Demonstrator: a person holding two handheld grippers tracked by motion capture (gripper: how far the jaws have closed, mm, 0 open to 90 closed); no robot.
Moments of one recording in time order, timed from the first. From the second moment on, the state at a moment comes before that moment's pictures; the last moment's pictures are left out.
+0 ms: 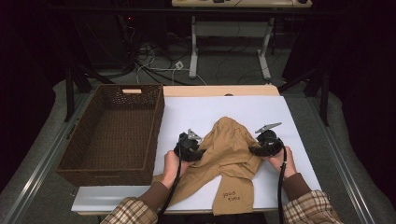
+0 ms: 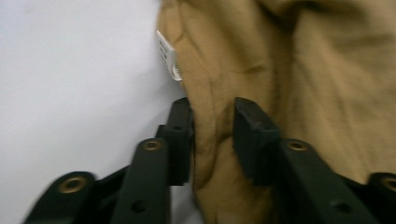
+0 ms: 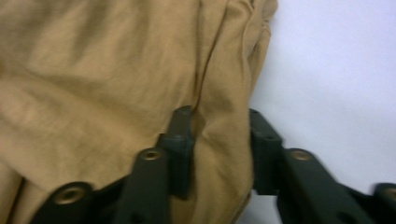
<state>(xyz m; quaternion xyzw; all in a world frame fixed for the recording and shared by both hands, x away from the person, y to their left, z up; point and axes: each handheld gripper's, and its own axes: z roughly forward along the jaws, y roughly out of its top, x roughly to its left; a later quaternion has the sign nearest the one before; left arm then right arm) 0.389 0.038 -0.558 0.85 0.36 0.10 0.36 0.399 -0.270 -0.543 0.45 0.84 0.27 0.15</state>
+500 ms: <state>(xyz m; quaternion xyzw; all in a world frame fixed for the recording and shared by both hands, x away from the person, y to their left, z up) 0.375 0.051 -0.540 0.84 0.37 0.15 0.37 0.393 -0.269 -0.531 0.44 0.84 0.27 0.18</state>
